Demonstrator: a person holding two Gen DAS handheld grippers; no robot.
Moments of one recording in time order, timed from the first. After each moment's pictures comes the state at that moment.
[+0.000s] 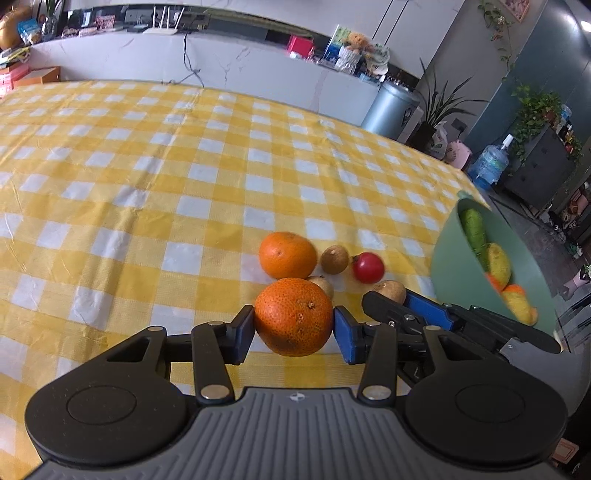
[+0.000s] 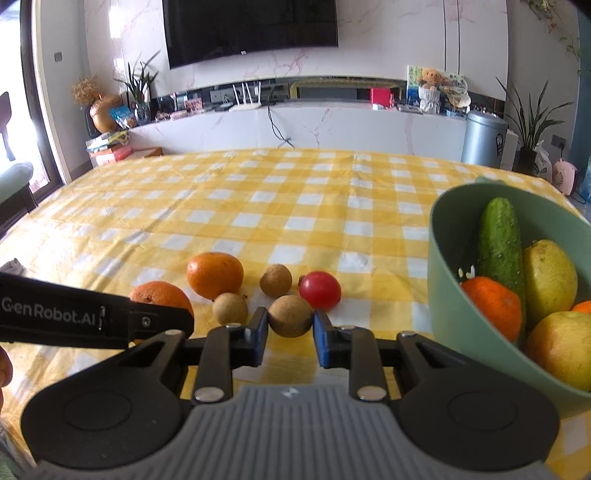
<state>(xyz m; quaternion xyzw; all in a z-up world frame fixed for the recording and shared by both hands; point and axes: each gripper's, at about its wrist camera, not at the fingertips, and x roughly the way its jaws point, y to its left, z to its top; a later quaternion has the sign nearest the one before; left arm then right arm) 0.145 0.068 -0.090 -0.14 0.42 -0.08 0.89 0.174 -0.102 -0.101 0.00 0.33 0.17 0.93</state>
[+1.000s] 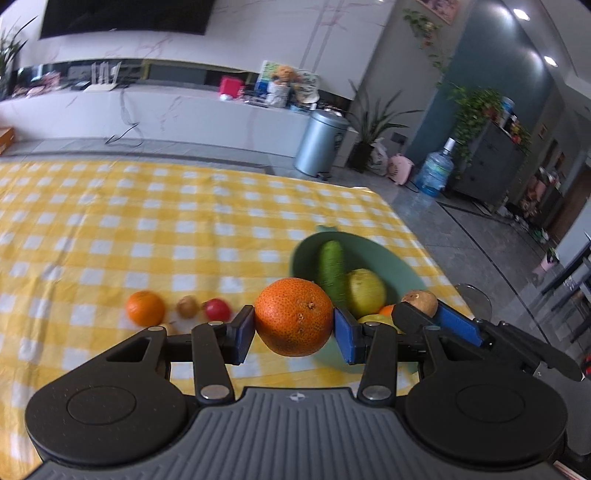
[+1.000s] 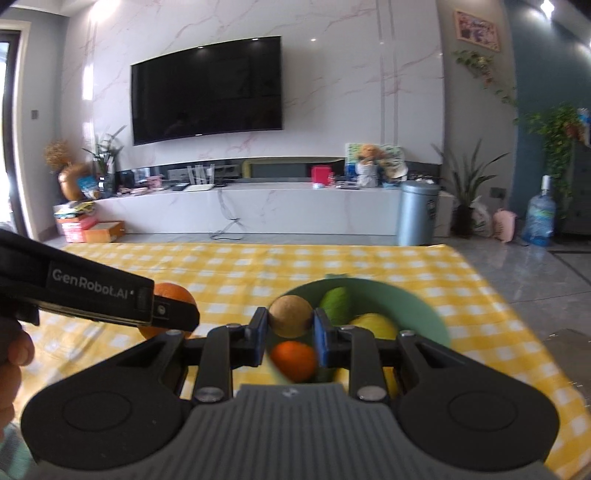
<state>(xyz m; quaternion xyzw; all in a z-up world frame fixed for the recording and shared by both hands) 0.120 -0.044 -0.005 -0.10 0.36 -0.15 0.92 0.086 -0.225 -0.002 0.00 0.22 0.08 0.97</state>
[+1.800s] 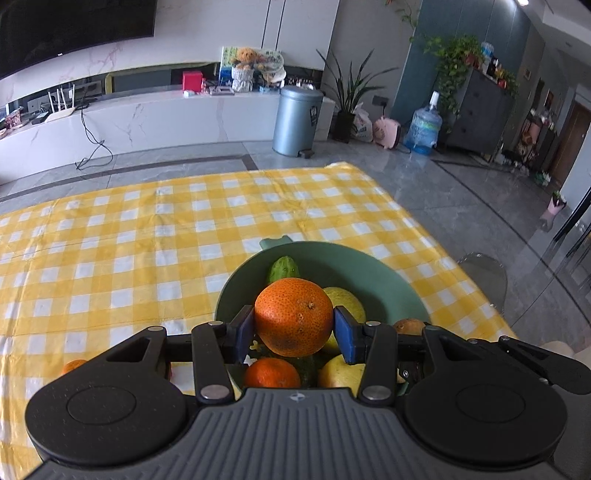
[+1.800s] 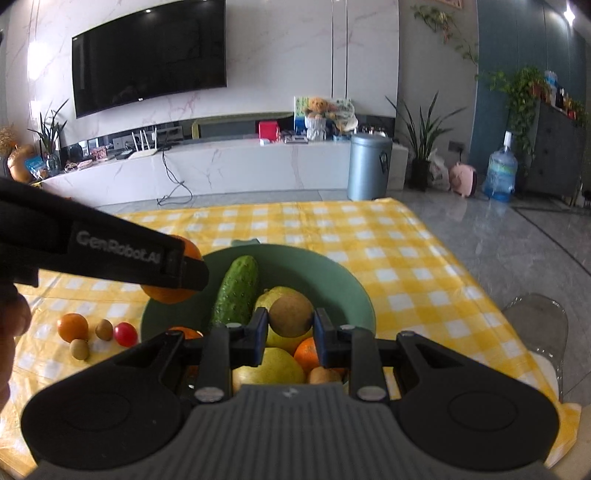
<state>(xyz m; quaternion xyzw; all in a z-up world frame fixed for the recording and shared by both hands) 0.195 -0.130 -0.023 -0.01 0.39 -0.17 0.91 0.156 -0.268 -0.032 0.01 0.31 0.02 0.95</state>
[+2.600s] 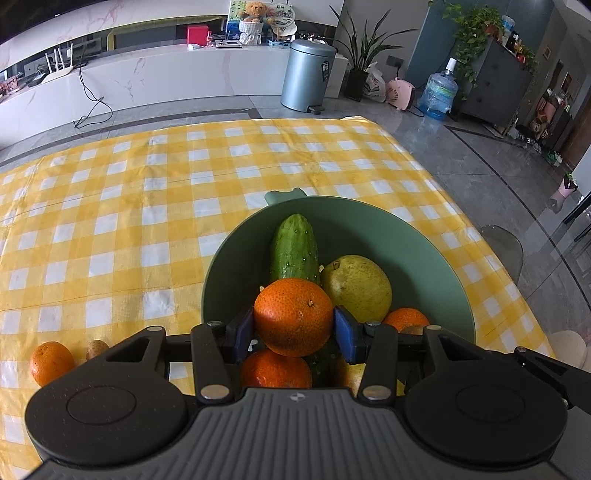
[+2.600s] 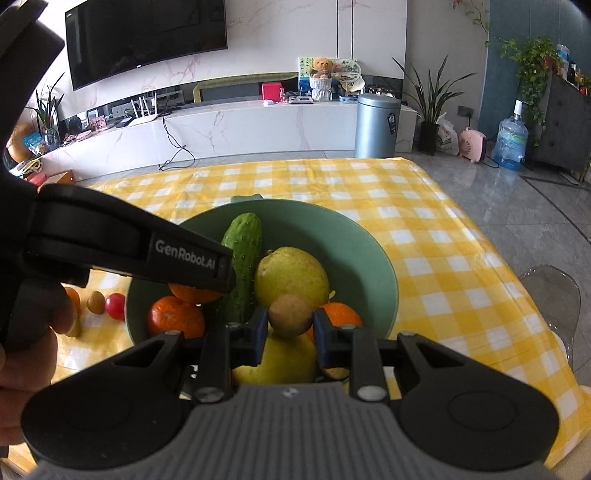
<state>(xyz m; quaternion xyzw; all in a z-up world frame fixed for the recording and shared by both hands) 0.222 -0.133 -0.057 -0.02 0.45 -0.16 0.88 0.178 -0.265 -0.053 0.02 0.37 0.03 0.93</state>
